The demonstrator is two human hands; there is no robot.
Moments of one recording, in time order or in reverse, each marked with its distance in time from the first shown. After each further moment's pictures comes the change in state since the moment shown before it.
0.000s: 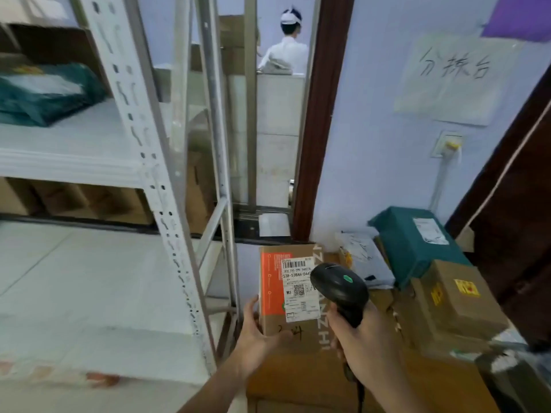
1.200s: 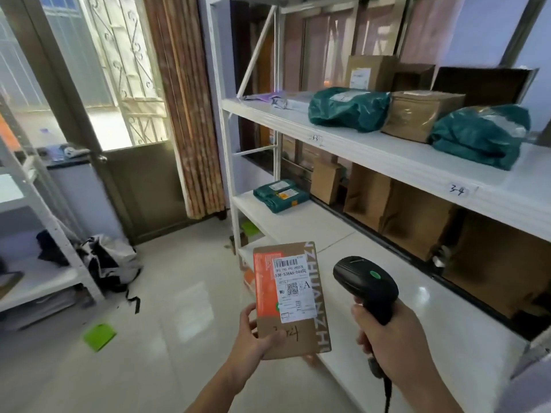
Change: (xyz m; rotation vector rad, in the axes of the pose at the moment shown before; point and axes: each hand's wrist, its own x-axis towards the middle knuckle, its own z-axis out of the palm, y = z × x) left_hand -0.328 -0.047 -0.531 -0.286 0.904 0.070; right_hand -0.142 -0.254 0.482 0.007 -0.661 -0.321
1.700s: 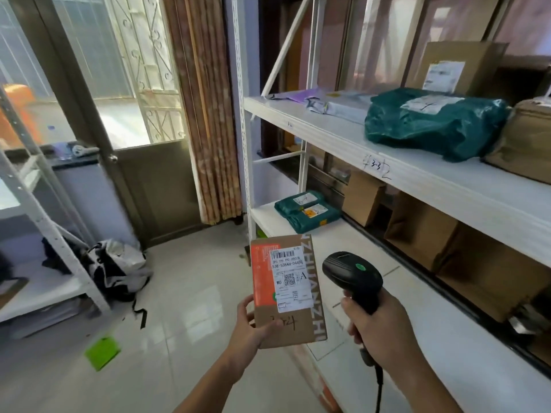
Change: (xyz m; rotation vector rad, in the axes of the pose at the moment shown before) left_hand 0.227 0.055 -0.085 -0.015 0.095 -0.001; right_hand 0.232 -0.057 0.132 -0.034 -0.149 -0.040
